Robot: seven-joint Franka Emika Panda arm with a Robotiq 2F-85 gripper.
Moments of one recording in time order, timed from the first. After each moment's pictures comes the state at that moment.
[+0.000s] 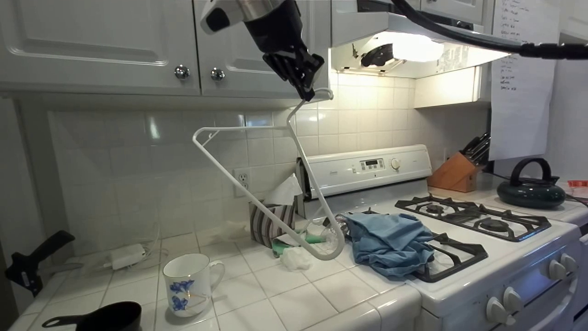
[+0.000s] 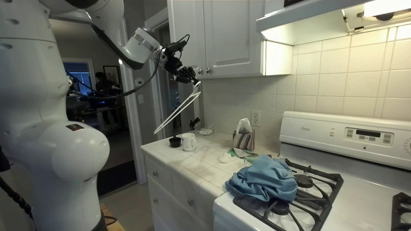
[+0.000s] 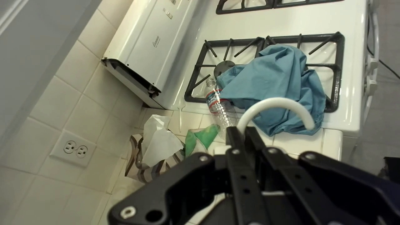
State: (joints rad) arm 0.27 -0.09 0.30 -1.94 -0.92 1.73 -0.82
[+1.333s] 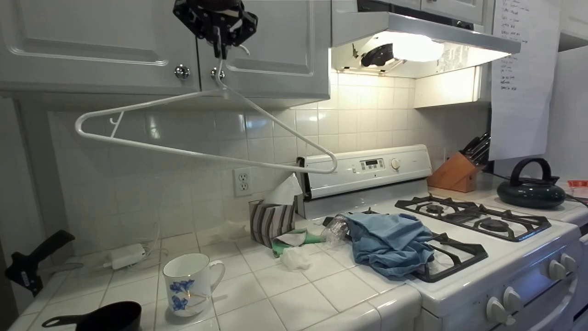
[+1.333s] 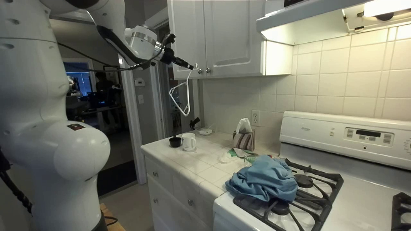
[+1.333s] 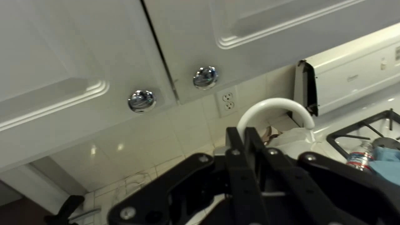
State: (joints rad) arm 0.28 -0.09 0.27 -1.92 -1.27 2.30 -1.32
